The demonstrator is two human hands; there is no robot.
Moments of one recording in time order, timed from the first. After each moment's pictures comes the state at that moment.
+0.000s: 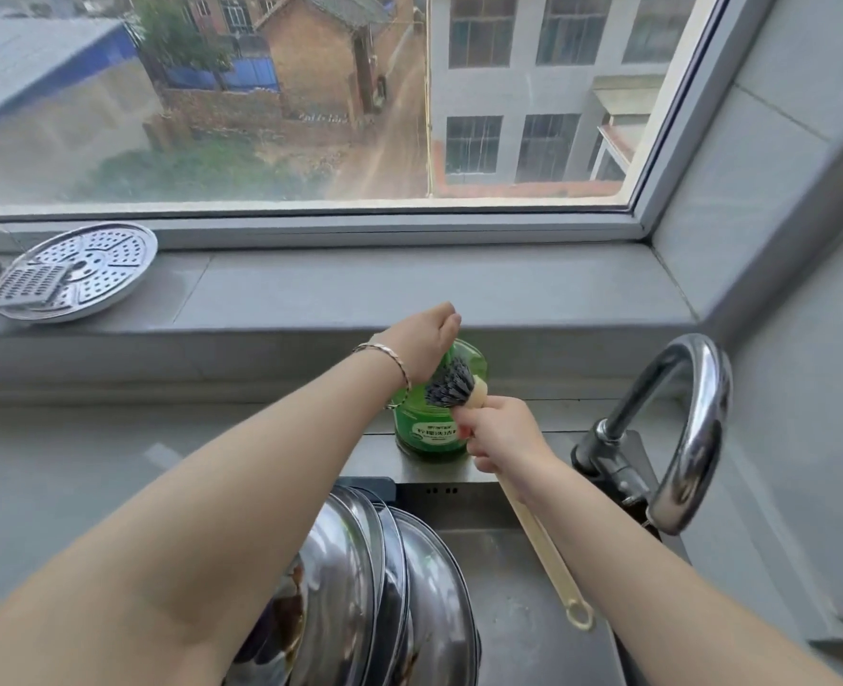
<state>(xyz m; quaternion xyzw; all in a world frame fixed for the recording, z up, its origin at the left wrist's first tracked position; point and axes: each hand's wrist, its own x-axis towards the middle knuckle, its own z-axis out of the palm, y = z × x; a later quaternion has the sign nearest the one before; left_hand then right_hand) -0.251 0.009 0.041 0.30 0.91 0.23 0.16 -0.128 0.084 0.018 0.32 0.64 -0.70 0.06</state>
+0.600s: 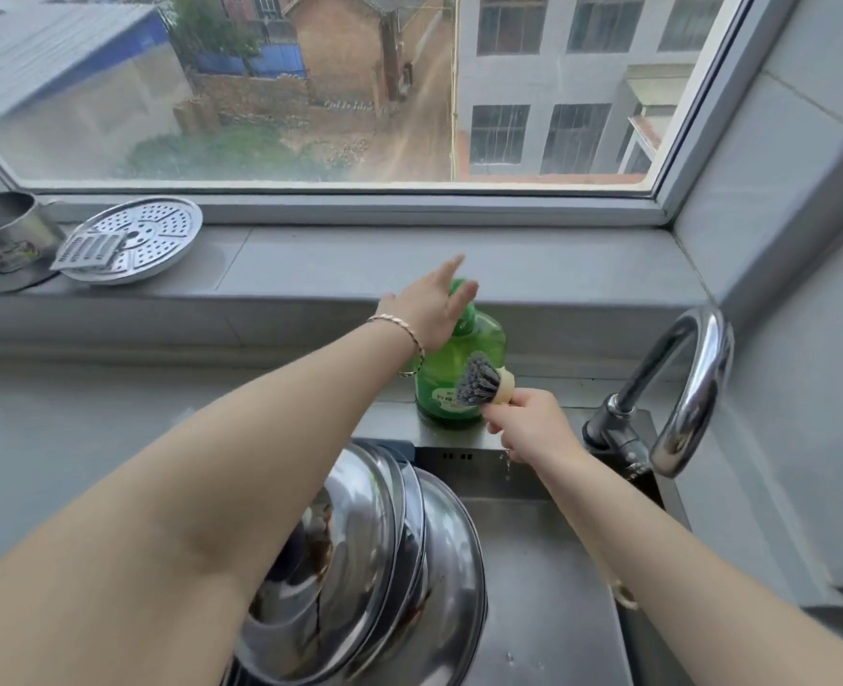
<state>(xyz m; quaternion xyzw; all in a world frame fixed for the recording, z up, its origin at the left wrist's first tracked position) -0.228 -0.013 0.061 0.26 0.93 0.22 0.10 -0.091 0.081 0.018 0.28 0.76 -0.59 0.04</state>
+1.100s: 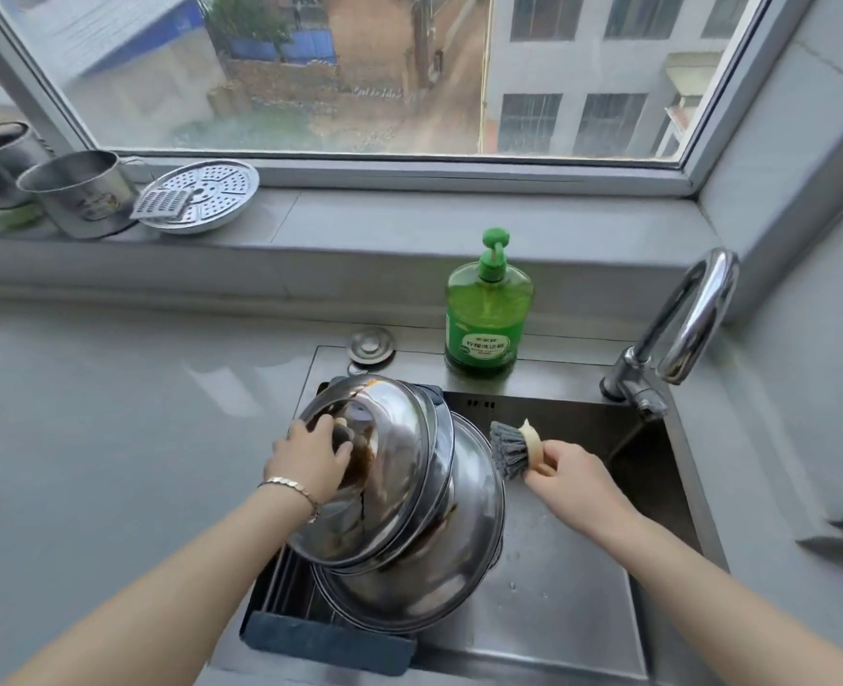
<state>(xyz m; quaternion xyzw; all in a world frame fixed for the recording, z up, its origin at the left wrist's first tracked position) -0.076 -0.203 -0.036 0.01 0.98 0.06 0.19 0.028 0.055 -0.008 0.20 0.90 -0.38 0.12</state>
